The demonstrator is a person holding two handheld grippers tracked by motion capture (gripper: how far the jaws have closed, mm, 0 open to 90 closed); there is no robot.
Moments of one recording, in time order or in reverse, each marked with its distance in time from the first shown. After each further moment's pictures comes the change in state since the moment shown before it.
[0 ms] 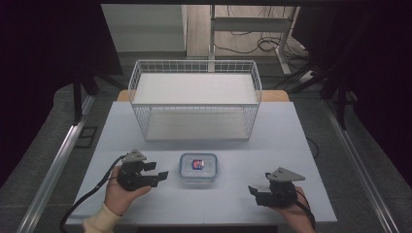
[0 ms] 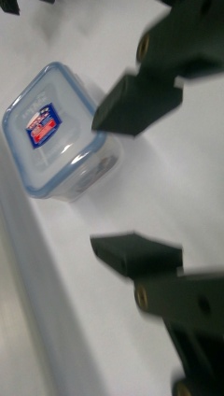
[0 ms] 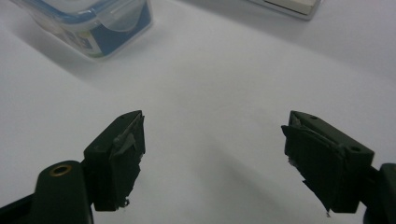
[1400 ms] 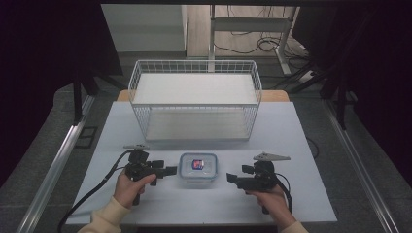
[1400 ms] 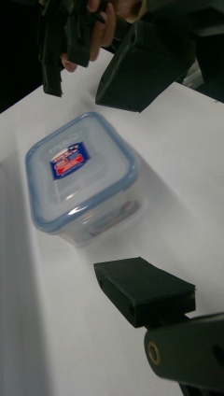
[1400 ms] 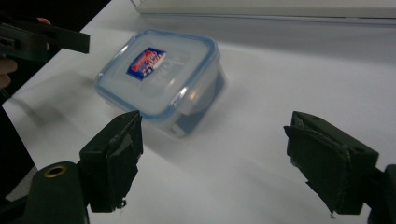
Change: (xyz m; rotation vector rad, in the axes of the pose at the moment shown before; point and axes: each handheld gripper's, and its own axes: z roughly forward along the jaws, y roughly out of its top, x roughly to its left) left arm 0.014 0.021 0.027 0.014 -0.217 -0.214; right arm 0.015 0.048 0.038 -0.025 0.269 0.293
